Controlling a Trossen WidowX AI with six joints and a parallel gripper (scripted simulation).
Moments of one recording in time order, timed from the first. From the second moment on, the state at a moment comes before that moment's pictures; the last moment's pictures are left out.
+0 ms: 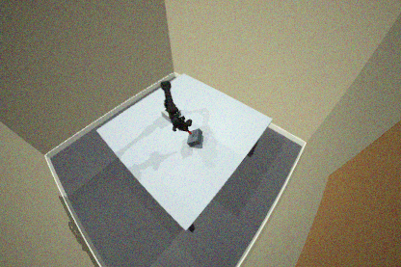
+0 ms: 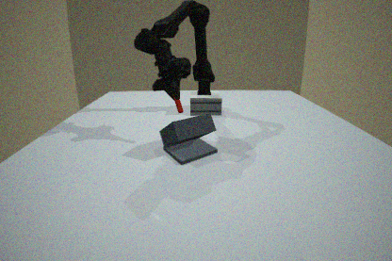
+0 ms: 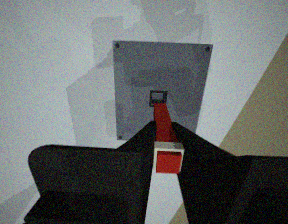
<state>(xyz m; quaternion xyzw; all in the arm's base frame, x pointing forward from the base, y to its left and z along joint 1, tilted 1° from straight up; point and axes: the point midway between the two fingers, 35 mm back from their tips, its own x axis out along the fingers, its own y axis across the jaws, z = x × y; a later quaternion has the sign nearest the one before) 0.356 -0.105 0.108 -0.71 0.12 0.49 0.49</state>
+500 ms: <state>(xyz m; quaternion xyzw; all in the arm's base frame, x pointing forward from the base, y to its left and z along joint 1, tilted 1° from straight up) 0.364 -0.100 0.097 -0.71 0.12 0.49 0.49</state>
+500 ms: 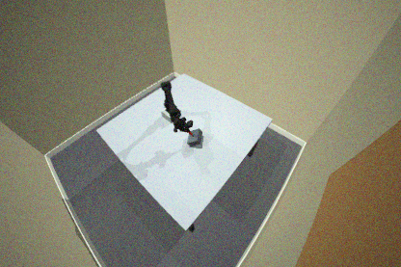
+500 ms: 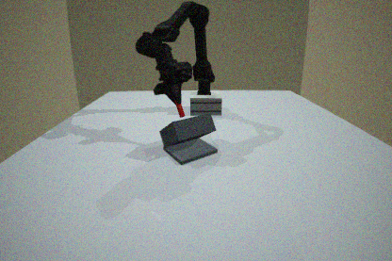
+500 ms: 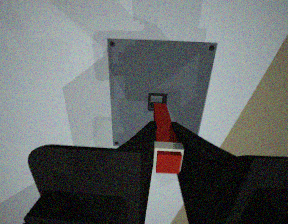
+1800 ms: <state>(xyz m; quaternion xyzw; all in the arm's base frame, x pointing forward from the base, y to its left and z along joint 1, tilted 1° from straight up) 0.369 -0.096 0.086 -0.71 0.12 0.49 0.49</state>
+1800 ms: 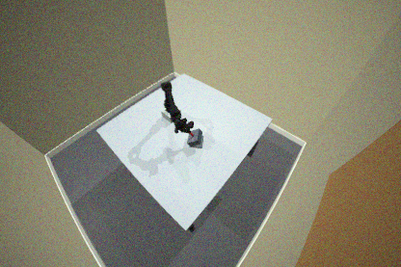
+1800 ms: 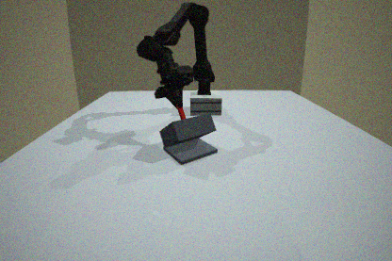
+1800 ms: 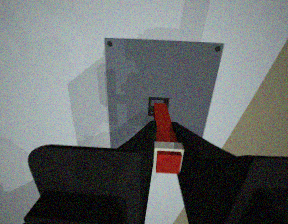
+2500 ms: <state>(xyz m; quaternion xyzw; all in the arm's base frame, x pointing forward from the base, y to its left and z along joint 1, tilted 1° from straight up) 0.374 -0.093 0.078 -0.71 0.11 0.49 0.49</state>
